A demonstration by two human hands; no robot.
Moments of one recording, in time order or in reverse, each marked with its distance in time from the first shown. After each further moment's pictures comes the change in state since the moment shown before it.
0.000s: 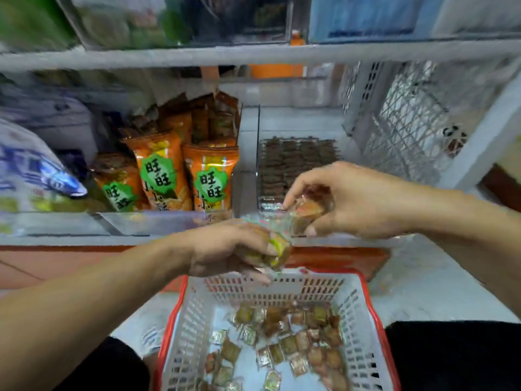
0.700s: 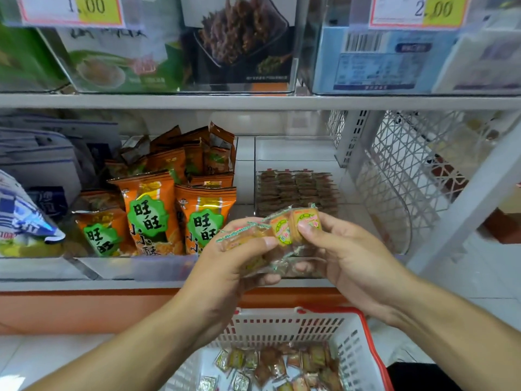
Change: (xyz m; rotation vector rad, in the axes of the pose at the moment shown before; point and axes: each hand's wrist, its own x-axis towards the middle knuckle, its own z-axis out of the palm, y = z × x) left_hand -0.003 0.018 0.027 -0.365 0.486 0.500; right_hand 0.012 0.011 0.044 1.285 0.306 0.252
